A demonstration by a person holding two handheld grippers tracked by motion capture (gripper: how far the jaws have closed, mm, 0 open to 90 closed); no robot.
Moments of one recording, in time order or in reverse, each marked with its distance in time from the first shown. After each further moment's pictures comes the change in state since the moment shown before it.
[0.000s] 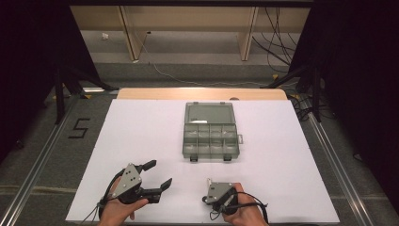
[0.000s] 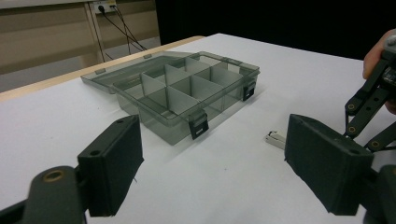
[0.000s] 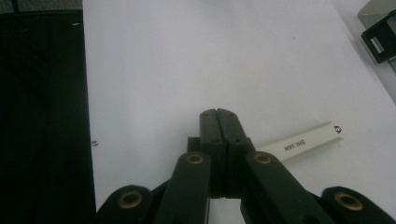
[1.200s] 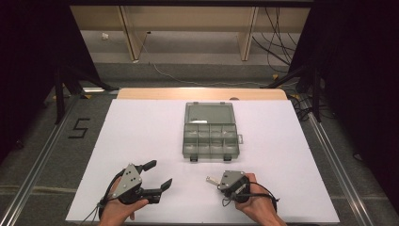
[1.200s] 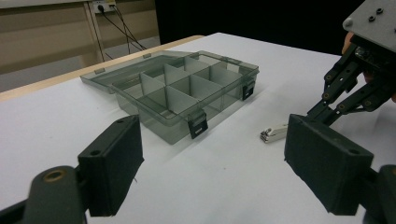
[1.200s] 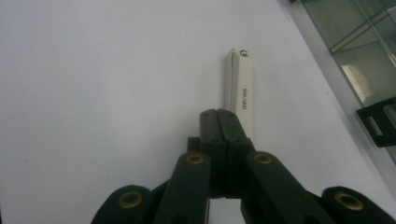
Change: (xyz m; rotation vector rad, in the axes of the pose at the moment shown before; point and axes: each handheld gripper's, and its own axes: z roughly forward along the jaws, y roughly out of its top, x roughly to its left) left arm 0.000 0.000 0.000 0.003 -0.001 0.011; right arm -0.035 -0.019 -0.017 0.093 -0.113 0.044
